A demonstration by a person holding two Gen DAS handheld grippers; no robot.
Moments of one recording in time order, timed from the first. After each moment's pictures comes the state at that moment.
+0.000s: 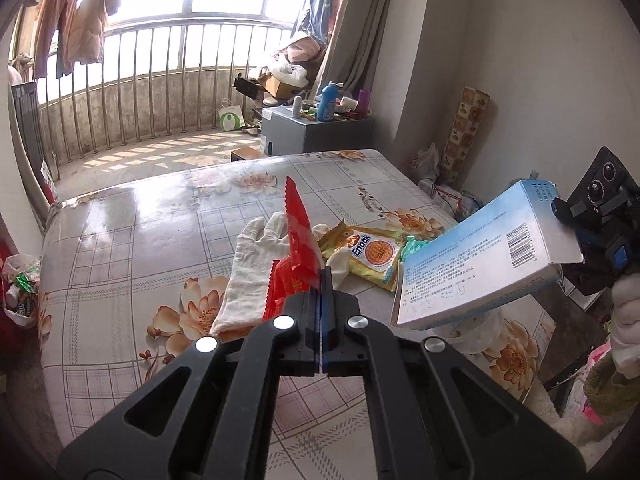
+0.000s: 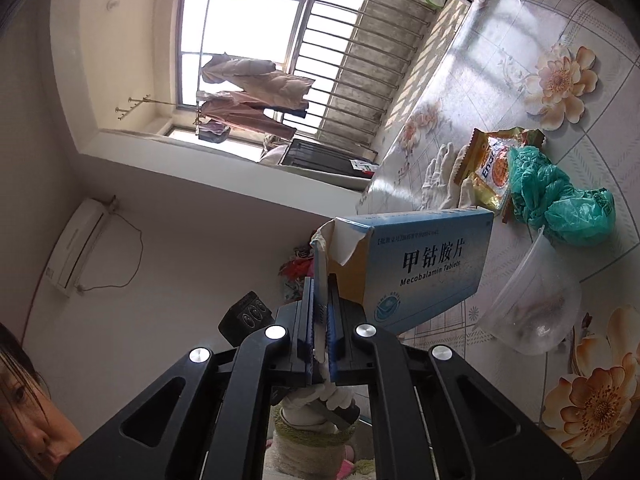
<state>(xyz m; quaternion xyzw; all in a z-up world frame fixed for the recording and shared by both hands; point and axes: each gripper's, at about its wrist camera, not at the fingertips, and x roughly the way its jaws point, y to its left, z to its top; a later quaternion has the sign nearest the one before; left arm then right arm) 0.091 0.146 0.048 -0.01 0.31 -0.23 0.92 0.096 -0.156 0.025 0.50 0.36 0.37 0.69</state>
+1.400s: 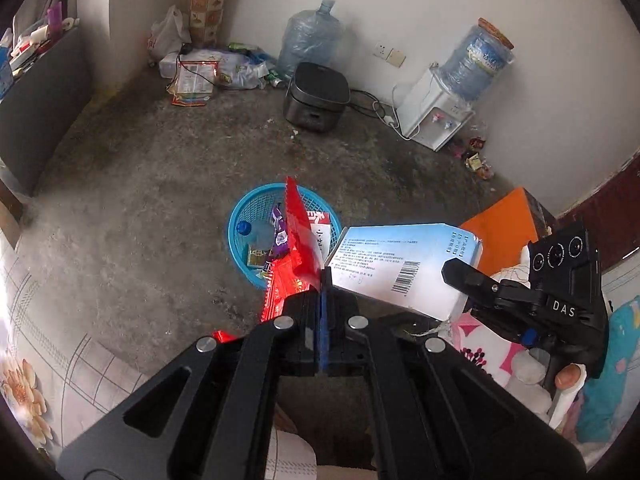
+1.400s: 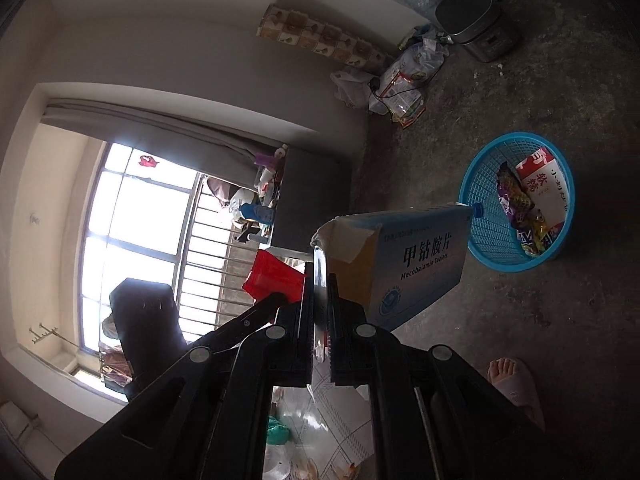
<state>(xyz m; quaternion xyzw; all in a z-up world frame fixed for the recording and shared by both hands) 0.112 -0.411 0.009 0.17 0.51 -0.55 0.64 -0.089 -0.509 -0.041 0.61 0.15 -0.12 0.77</state>
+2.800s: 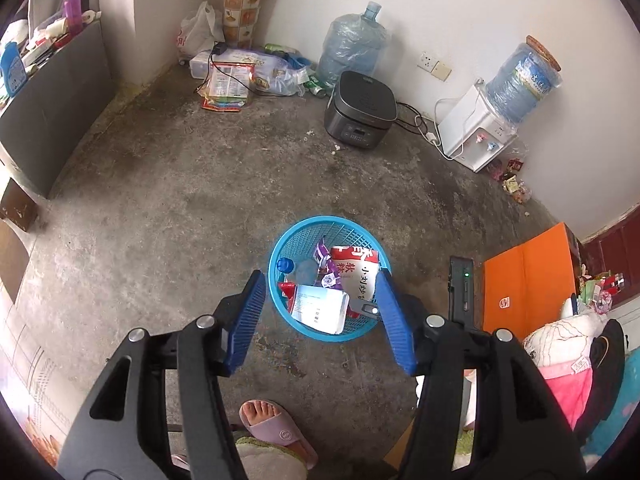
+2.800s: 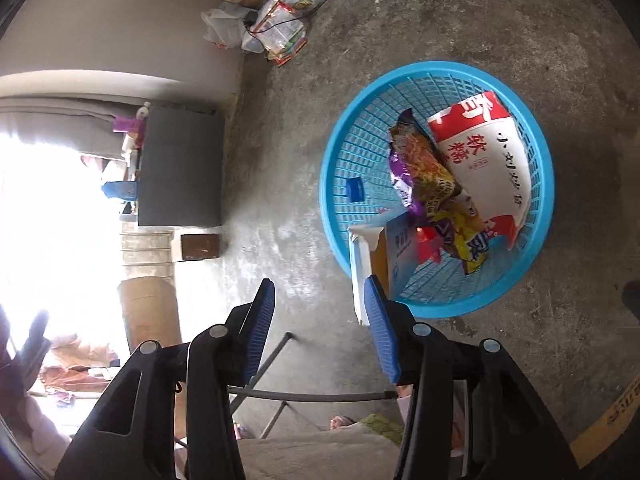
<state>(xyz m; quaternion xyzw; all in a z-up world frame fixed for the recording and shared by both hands) 0.198 -0.460 -0.014 0.16 0.50 -0.51 0.68 0.010 -0.604 -0.232 0.60 0.36 -0.21 0.68</state>
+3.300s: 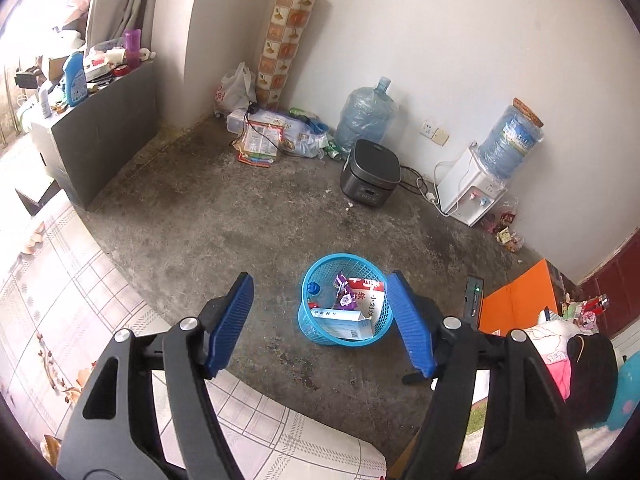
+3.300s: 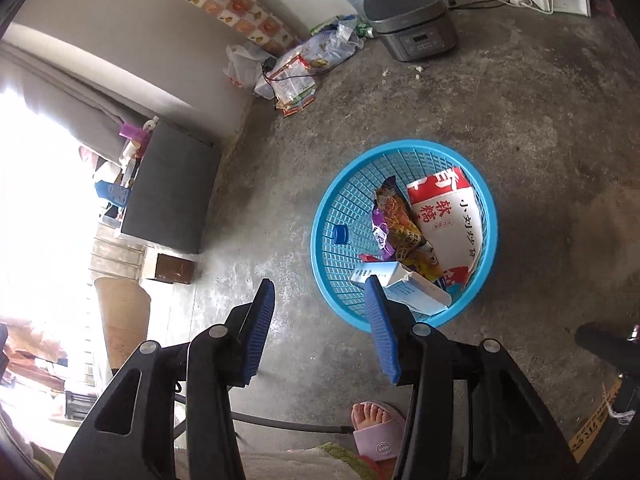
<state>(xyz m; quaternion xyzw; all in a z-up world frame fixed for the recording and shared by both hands) 0.205 -0.293 0.090 0.07 0.42 -0.51 0.75 -0.020 -0.567 -0.156 0.49 0.31 -0.27 0.77</state>
